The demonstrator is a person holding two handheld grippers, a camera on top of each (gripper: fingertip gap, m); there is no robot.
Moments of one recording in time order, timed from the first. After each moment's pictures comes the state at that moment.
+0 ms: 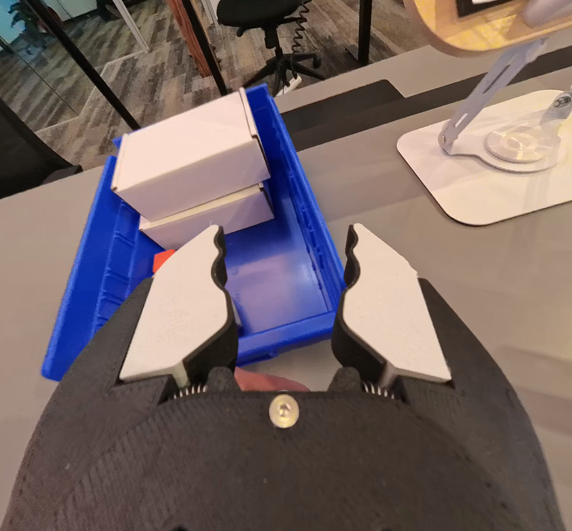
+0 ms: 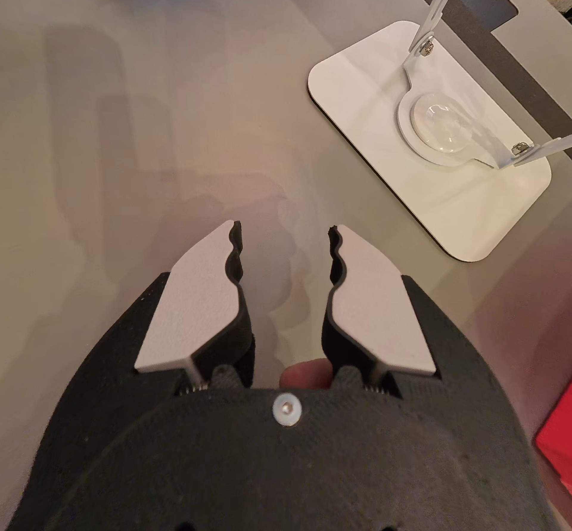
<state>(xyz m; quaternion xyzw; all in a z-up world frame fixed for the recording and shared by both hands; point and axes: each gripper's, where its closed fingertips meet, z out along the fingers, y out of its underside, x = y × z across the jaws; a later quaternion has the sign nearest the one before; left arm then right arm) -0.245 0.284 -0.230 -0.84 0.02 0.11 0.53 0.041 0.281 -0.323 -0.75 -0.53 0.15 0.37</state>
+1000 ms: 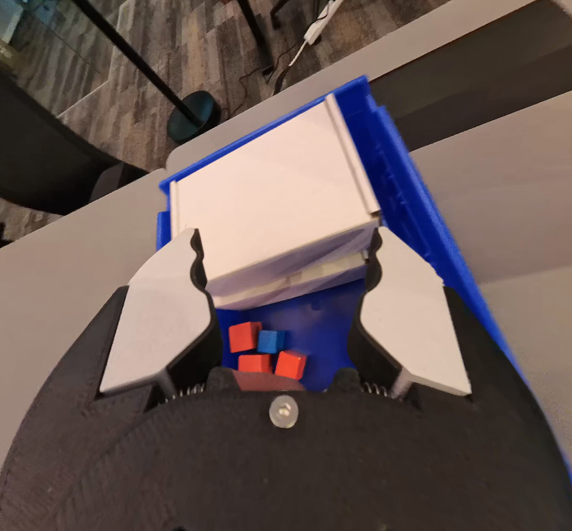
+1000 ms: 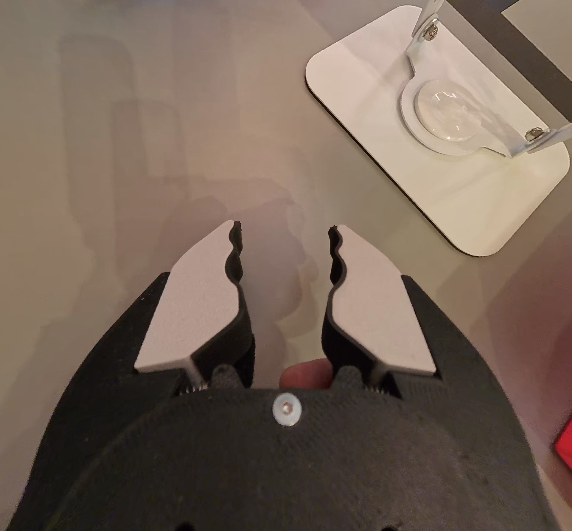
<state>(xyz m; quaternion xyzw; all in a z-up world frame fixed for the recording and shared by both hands) -0.339 0.394 -0.236 -0.89 0.04 0.19 0.42 0.043 0.284 -0.328 -0.75 -0.52 0.16 0.36</state>
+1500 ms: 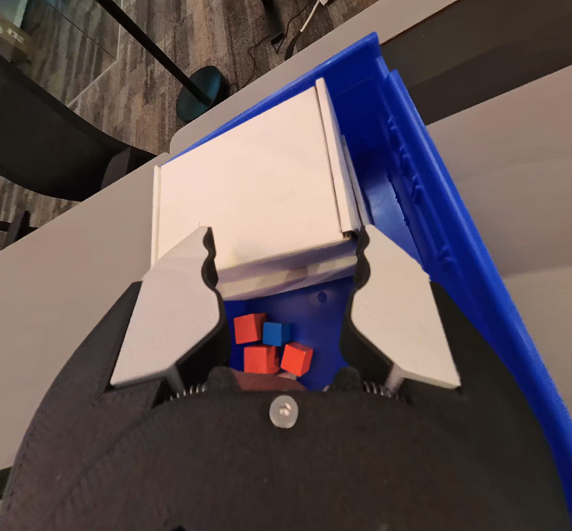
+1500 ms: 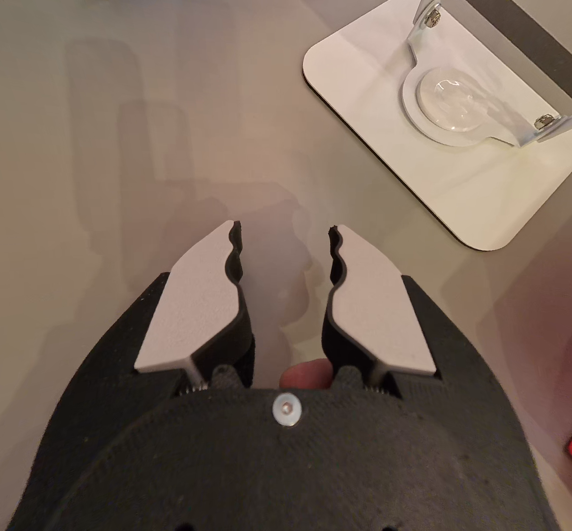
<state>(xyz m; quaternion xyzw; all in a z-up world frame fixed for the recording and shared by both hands) -0.346 0.395 -0.254 -0.90 0.05 0.23 0.38 0.045 0.286 -0.332 -0.76 -0.52 0.17 0.35</state>
